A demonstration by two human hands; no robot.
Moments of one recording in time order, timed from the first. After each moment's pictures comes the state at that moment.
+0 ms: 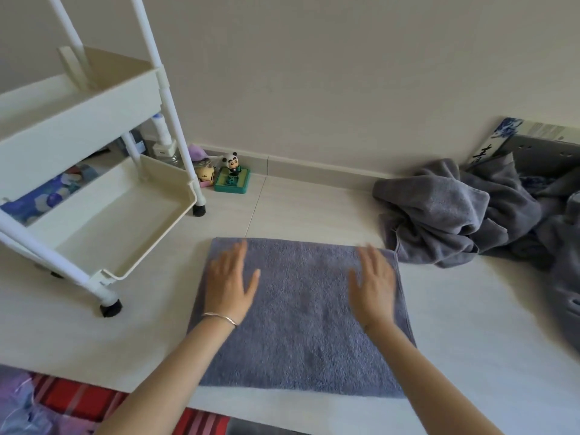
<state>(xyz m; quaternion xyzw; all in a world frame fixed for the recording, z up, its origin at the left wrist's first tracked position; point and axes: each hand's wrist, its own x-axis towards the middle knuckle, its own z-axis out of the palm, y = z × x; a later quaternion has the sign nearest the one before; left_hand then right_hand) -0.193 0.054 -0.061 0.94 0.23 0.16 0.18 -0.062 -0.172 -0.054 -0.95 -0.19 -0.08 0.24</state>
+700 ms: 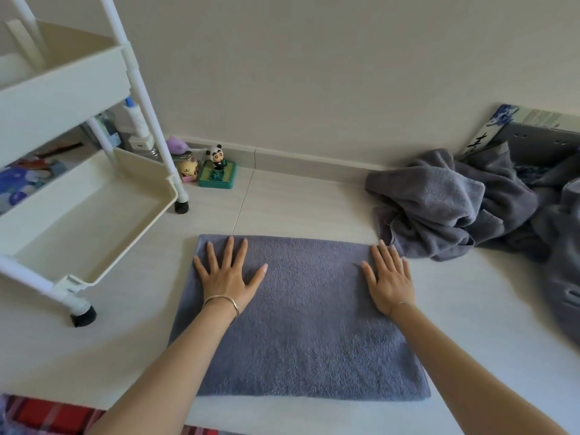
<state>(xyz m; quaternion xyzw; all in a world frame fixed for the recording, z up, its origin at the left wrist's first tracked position) -0.154 0.053 -0.084 0.95 0.30 -0.07 0.10 -0.003 -0.219 -0.086 -0.98 -0.17 0.05 0.09</state>
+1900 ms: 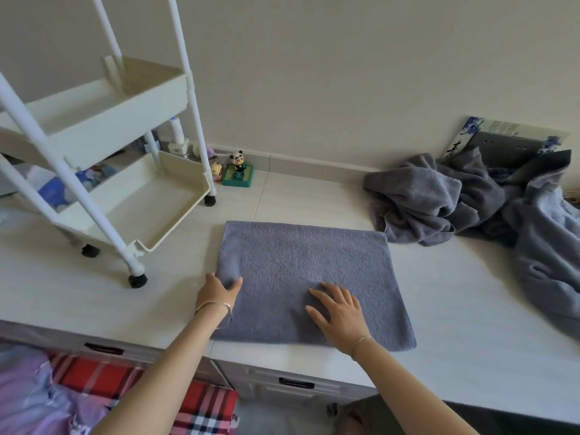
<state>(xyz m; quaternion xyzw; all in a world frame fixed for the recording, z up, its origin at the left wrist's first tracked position) -0.260 0.047 -0.051 0.79 0.49 -0.01 0.37 -0.175 -0.195 -0.064 -0.93 -0.32 0.12 0.14</state>
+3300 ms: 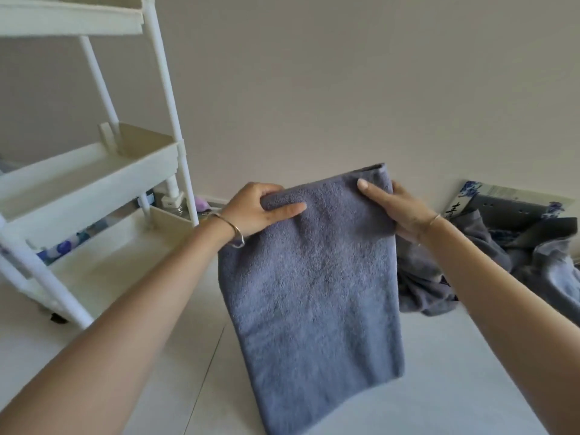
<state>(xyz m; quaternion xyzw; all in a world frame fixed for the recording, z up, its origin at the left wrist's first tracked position) -0.113 0.067 0.181 0.87 0.03 0.13 0.47 0.025 -0.146 0.194 -0.68 -0.28 0.24 0.63</state>
